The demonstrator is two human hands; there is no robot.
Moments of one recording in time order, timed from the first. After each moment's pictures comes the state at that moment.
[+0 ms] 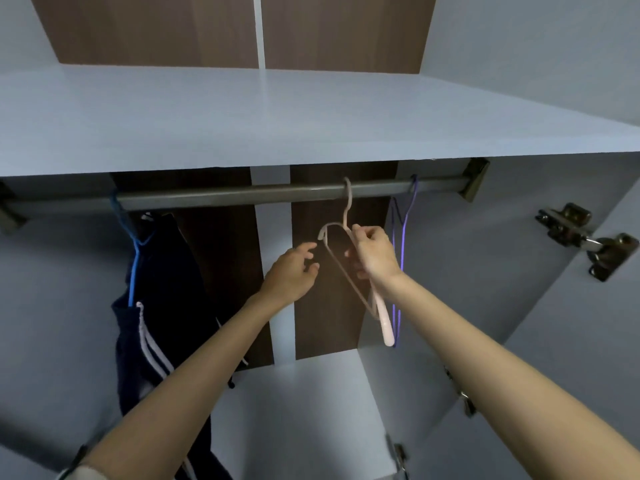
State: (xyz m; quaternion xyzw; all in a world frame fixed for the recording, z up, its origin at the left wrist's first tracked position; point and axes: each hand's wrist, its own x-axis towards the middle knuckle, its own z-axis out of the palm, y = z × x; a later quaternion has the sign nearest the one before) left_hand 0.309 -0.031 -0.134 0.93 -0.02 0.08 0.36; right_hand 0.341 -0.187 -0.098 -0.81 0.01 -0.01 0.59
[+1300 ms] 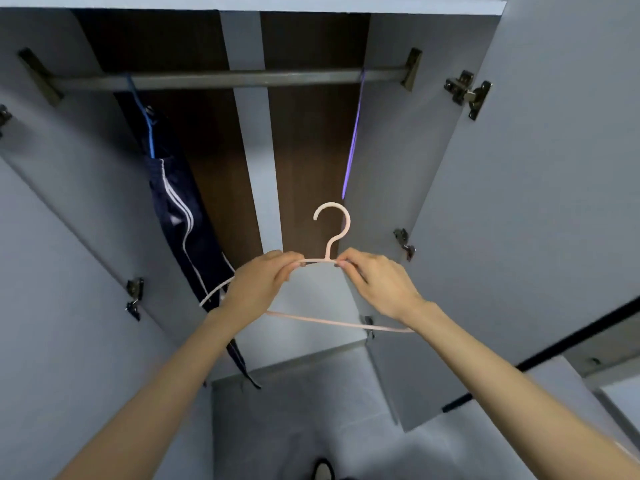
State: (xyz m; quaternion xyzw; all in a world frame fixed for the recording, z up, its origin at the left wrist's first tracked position) left_hand -0.009 -0.076 -0.187 0.95 -0.13 0.09 0.28; right_hand 0.014 -0.305 -0.173 -0.94 -0.25 -0.06 0.22
